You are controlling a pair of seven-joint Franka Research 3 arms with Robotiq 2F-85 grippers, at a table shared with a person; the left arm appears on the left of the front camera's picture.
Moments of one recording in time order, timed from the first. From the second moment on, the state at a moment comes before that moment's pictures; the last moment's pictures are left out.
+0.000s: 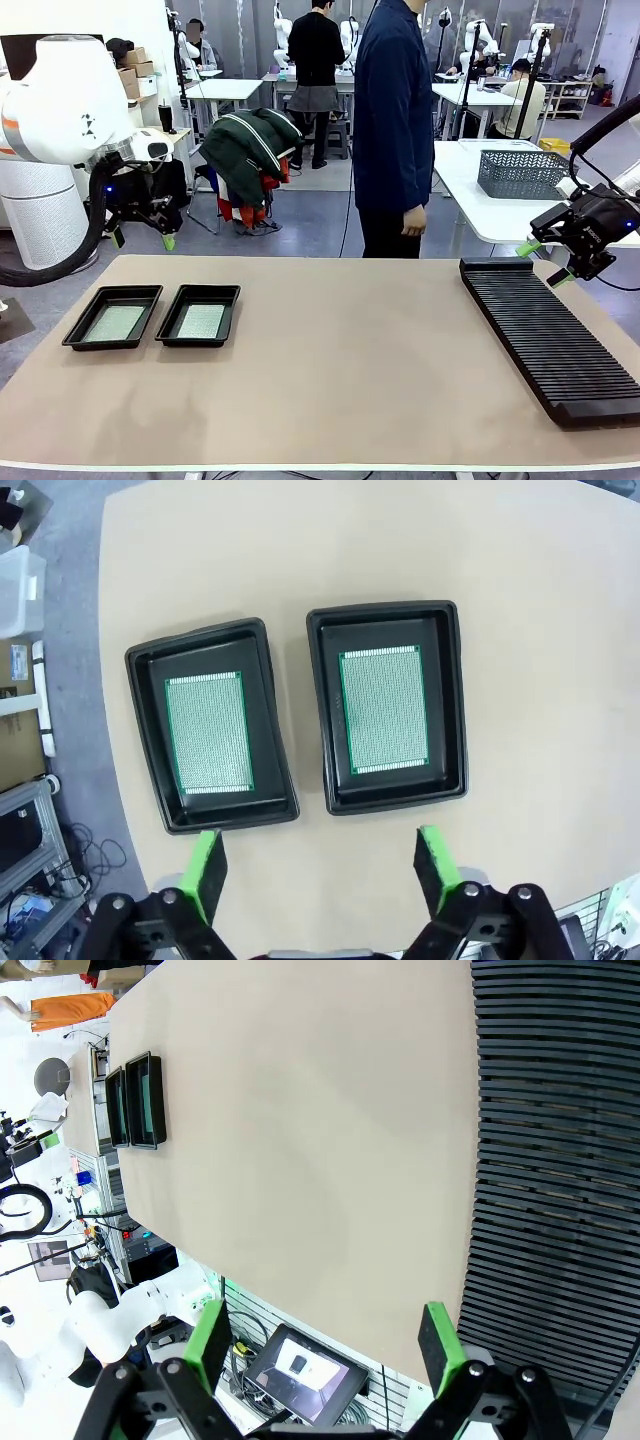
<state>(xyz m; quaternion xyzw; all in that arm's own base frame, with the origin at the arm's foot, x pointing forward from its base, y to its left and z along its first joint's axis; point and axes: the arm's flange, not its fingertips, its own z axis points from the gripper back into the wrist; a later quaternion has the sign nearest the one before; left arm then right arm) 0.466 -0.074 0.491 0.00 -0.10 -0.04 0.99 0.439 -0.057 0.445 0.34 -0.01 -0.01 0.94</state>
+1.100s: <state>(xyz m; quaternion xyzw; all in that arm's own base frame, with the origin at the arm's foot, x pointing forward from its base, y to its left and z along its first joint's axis) 0.467 -0.074 0.494 0.00 -0.09 -0.04 0.99 0.439 -0.057 0.445 0.34 -0.01 -0.01 0.94</state>
